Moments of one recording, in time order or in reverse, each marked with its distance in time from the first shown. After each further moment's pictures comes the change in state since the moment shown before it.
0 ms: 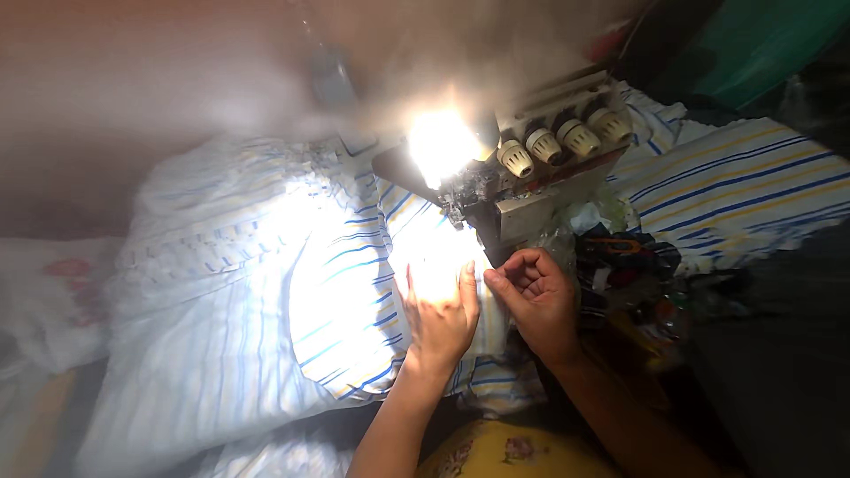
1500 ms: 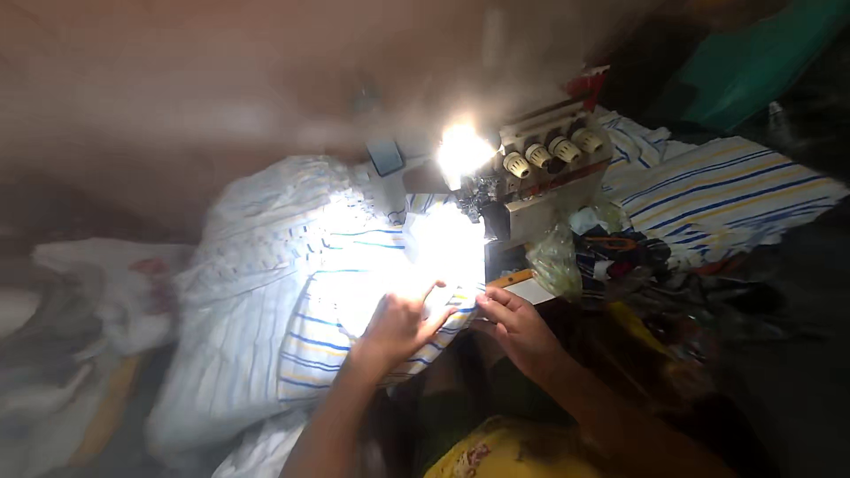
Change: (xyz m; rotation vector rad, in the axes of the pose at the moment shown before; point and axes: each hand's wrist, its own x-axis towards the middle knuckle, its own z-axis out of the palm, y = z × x) left_hand 0.004 -0.061 -0.104 -0.215 -0.478 0.223; right_hand -0.042 -0.044 0.022 0.398 -0.210 0.733
